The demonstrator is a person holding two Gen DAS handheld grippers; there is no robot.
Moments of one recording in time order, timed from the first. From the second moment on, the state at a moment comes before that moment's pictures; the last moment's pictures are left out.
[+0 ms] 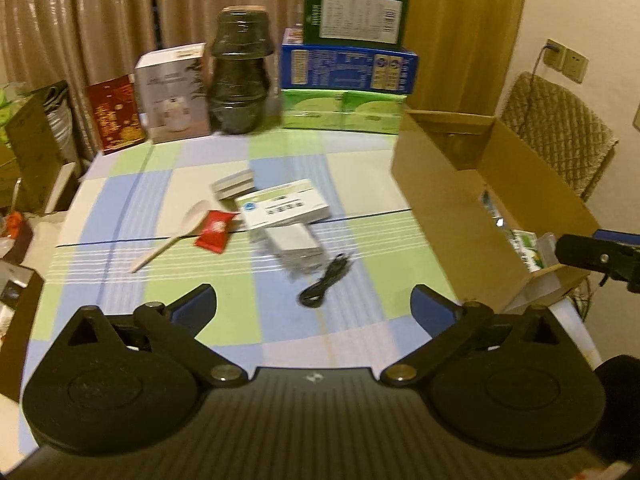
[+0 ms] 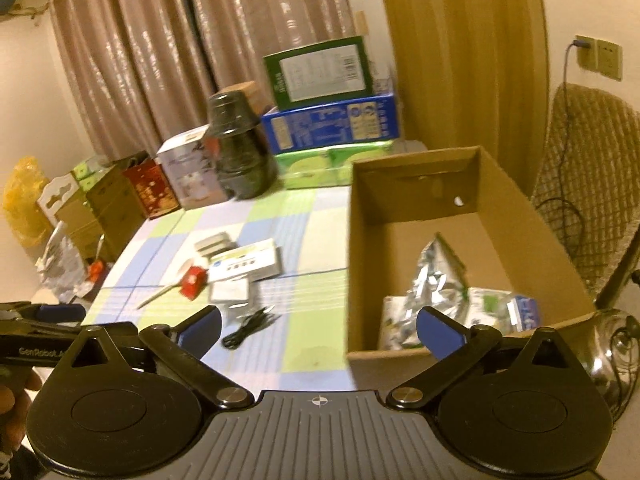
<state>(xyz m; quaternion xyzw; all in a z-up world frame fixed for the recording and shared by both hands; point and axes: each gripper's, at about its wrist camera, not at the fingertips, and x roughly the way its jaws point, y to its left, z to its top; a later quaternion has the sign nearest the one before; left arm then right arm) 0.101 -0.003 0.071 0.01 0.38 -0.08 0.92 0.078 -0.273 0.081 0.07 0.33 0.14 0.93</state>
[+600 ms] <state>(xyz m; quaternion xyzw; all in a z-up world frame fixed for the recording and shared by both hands) 0.096 0.070 0.050 0.02 0.39 -0.03 0.92 0.066 -0.204 0.051 0.03 0.36 0.20 0.91</state>
